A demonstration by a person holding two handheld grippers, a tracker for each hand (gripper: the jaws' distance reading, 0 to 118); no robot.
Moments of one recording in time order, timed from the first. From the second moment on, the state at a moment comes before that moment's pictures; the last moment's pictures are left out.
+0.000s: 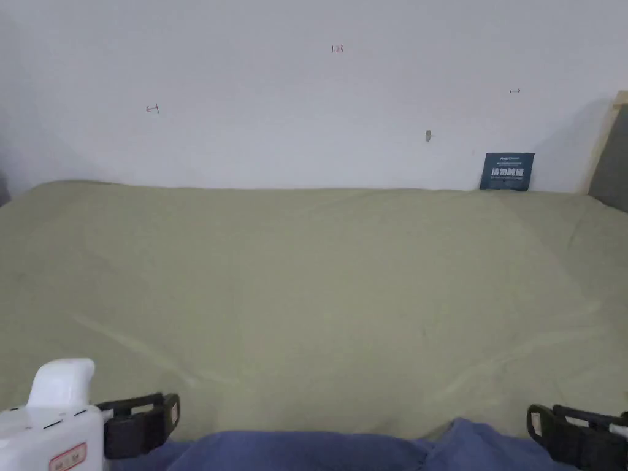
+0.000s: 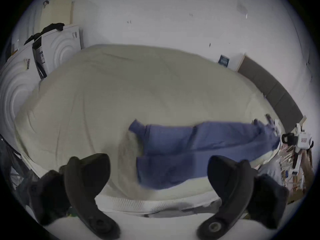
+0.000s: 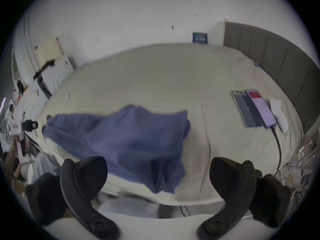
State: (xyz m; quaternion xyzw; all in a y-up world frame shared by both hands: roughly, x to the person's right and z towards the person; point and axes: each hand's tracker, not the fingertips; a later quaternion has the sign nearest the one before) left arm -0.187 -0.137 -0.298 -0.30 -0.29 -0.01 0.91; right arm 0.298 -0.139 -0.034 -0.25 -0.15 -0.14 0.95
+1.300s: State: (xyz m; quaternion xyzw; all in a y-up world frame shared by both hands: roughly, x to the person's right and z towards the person) left arm -0.290 -0.203 -0.366 -0.54 -0.37 0.19 0.74; right arm 0.141 -0.099 -0.056 -0.08 -0.25 0.01 0.96
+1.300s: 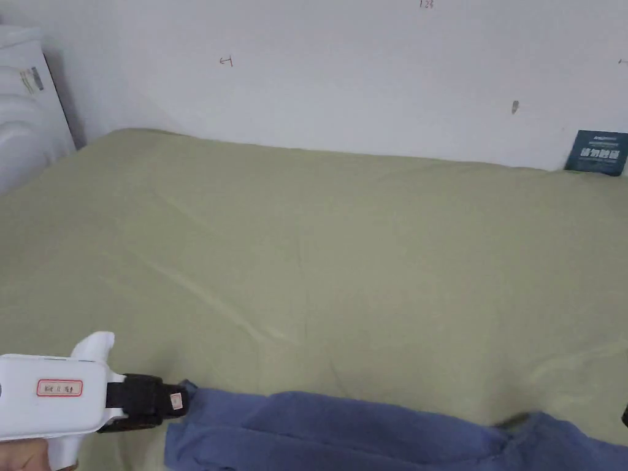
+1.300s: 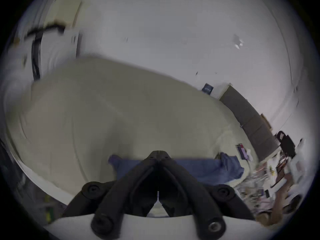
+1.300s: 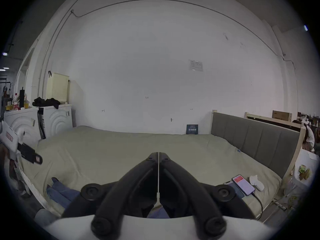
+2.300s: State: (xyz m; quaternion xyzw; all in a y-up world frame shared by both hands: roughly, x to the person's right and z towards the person) left arm -0.216 -0.291 -0.404 -0.61 -0.38 0.22 0.66; right arm 0.138 -0.117 -0.065 -0.13 -0.25 -0.03 0.96
